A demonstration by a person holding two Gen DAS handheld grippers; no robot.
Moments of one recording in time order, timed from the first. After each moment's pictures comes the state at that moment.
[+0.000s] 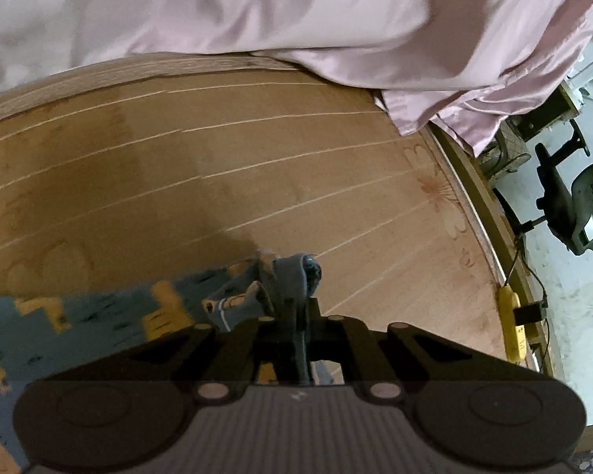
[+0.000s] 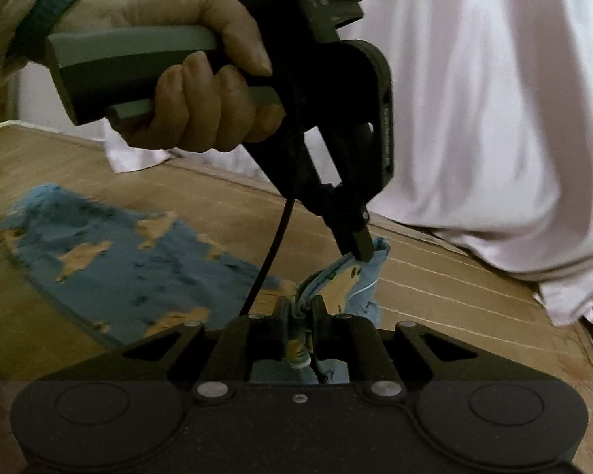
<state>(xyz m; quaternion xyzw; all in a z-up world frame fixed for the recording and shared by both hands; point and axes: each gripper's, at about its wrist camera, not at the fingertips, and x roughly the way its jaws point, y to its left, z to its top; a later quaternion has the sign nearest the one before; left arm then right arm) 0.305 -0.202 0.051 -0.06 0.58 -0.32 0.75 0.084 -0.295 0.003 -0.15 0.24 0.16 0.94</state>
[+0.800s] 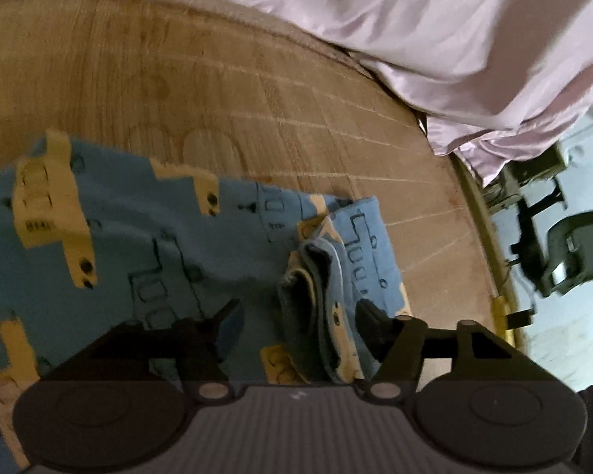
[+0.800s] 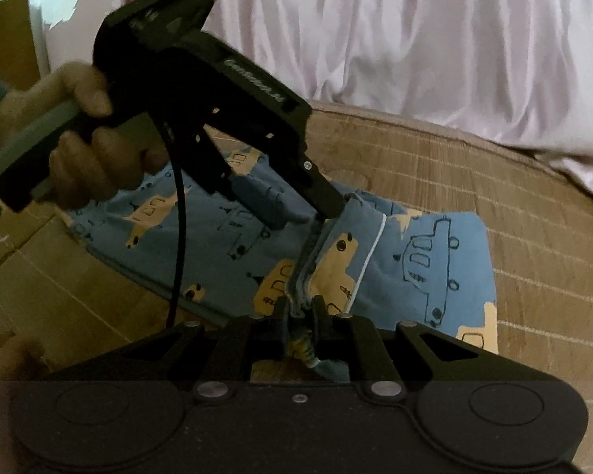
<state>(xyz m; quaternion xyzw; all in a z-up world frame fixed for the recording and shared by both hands) 0.285 -0.042 -0.046 -0.19 0.57 -0.33 0.73 0.103 -0.245 -0.037 -0.08 0.37 0.23 0.90</state>
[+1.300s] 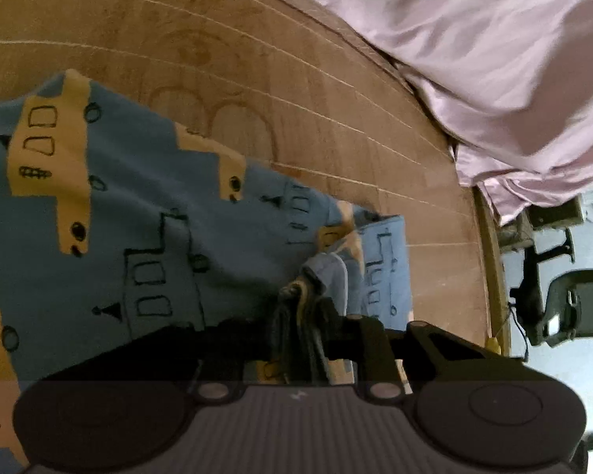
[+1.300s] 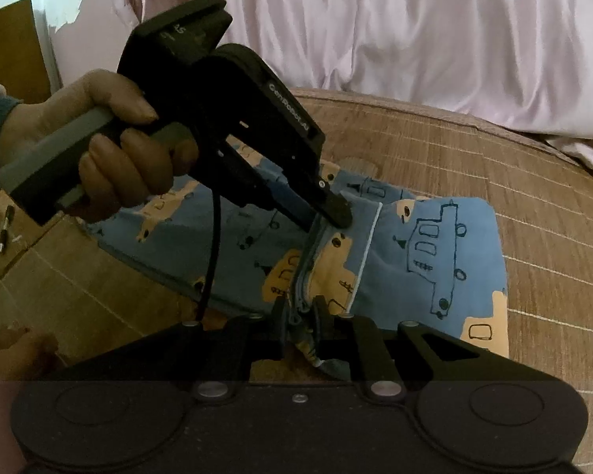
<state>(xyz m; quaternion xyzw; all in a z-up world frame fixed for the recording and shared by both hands) 0.293 -0.053 -0.071 -0.25 0.59 -0.27 0.72 0.107 -0.252 -0.039 -0.07 0.38 0.25 0.89</state>
